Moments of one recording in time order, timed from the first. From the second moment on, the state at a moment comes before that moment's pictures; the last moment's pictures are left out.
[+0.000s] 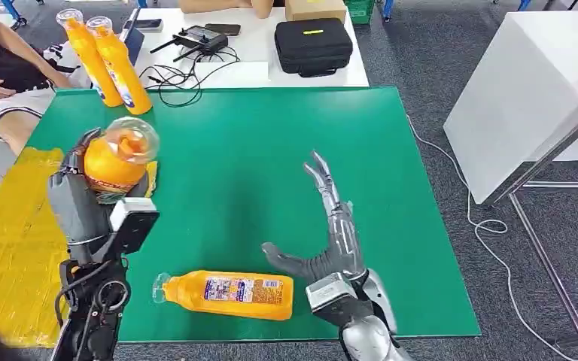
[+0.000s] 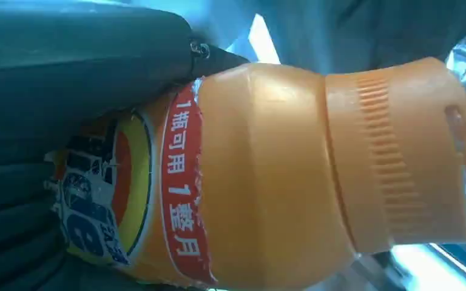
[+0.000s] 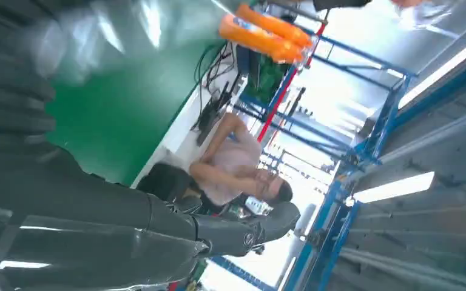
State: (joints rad) left arm -0.18 -0.10 -0.09 -1.28 -1.26 0.66 -0.15; right arm -0.02 0.12 0.44 -1.36 0.47 -0.24 -0.47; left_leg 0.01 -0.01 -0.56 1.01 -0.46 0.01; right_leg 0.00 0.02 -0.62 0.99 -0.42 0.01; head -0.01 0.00
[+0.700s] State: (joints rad) left arm -0.61 0.24 -0.61 -0.74 -1.57 0.53 0.49; right arm 0.04 0.10 0.40 -1.46 0.50 -0.17 -0.45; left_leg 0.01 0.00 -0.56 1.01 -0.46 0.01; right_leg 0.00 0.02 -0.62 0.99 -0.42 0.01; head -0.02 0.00
